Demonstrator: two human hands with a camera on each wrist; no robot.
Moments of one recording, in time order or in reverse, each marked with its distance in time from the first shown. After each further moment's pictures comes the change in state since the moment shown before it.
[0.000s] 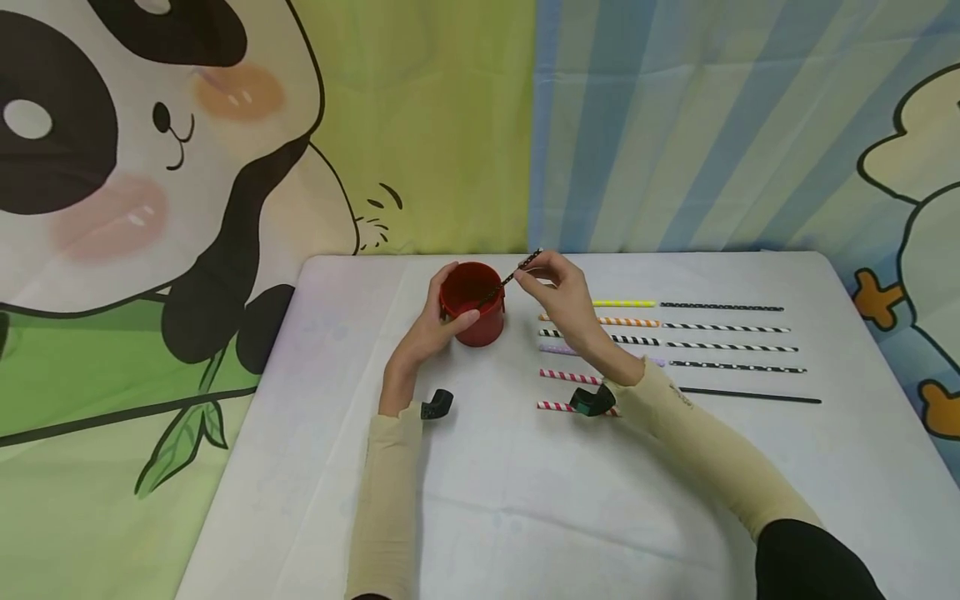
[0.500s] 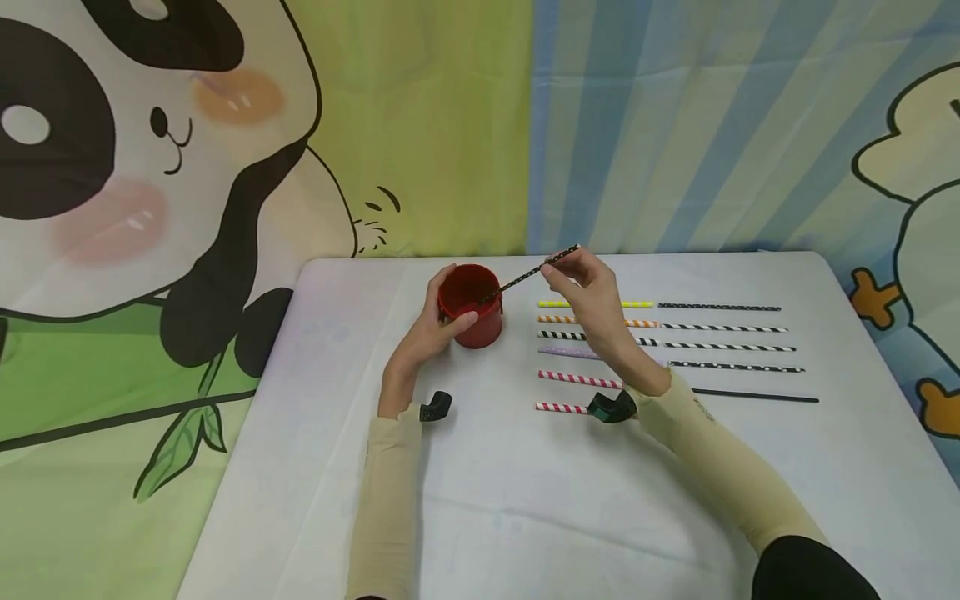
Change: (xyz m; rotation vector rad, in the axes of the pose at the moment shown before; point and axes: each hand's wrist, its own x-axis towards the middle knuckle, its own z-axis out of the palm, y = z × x) left_hand 0.007 -0.026 -0.003 0.035 0.027 -0.010; right_hand -0.012 -0.016 -0.029 0.070 0.070 -0.015
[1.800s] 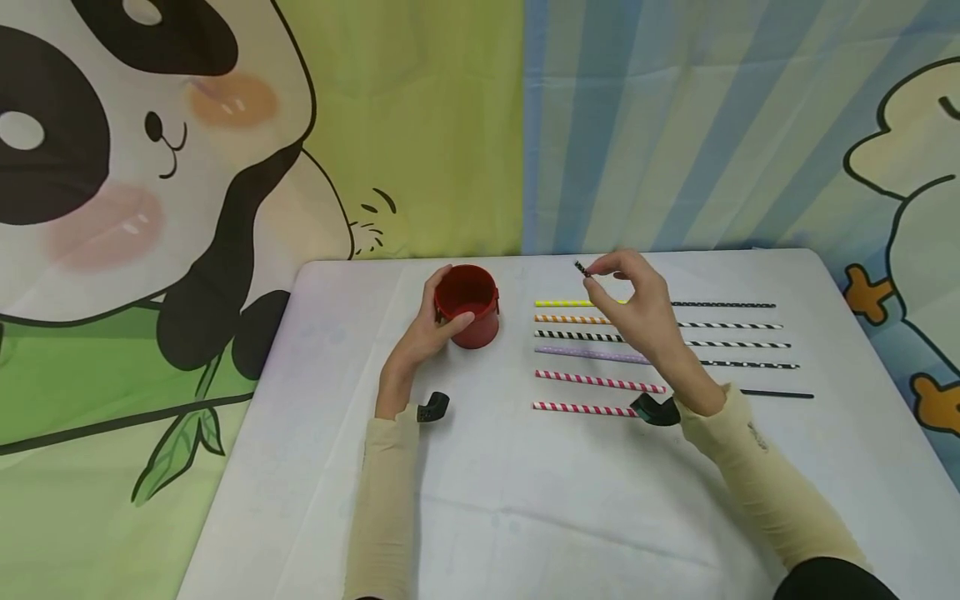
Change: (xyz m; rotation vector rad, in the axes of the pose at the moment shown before) left_hand -0.008 0.028 0.002 -0.026 -0.027 -0.021; right_hand -0.024 -0.023 -0.058 -0.587 -0.004 -0.246
